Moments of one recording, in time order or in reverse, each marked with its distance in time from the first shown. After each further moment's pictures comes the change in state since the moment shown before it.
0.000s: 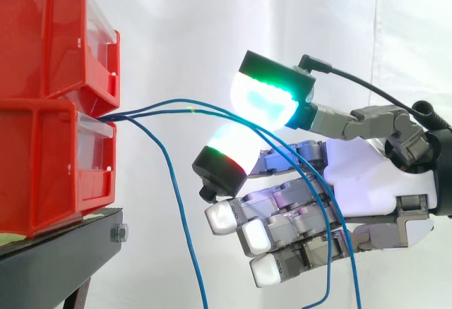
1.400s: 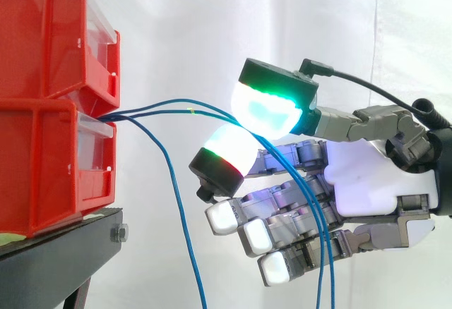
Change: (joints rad) arm 0.004 0.000 0.000 0.000 0.006 0.000
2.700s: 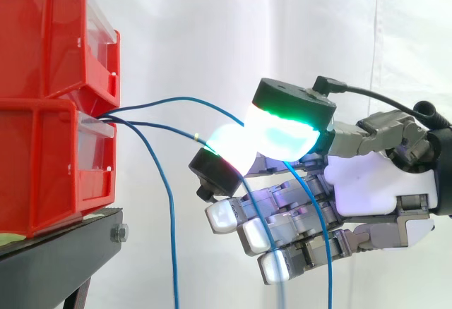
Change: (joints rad) arm 0.001 0.000 0.000 0.000 0.012 0.000
